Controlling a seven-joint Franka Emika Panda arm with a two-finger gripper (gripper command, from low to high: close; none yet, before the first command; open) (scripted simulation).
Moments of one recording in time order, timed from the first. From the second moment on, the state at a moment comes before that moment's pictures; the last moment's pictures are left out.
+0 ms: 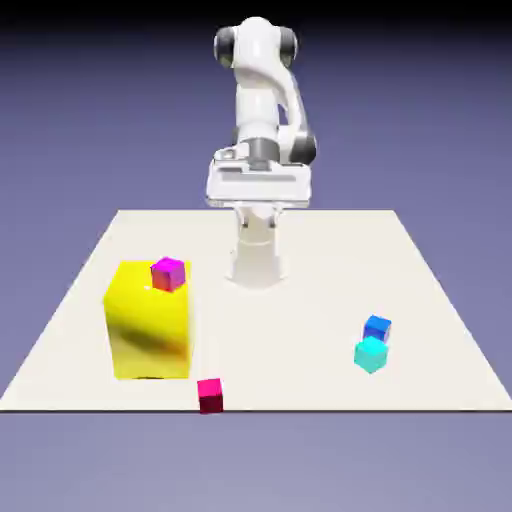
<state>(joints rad) 0.02 -0.53 0.02 -2.79 -0.01 3.02 0.75</state>
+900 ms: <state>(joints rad) 0.22 0.39 0.33 -2.40 -0.32 2.72 0.96</state>
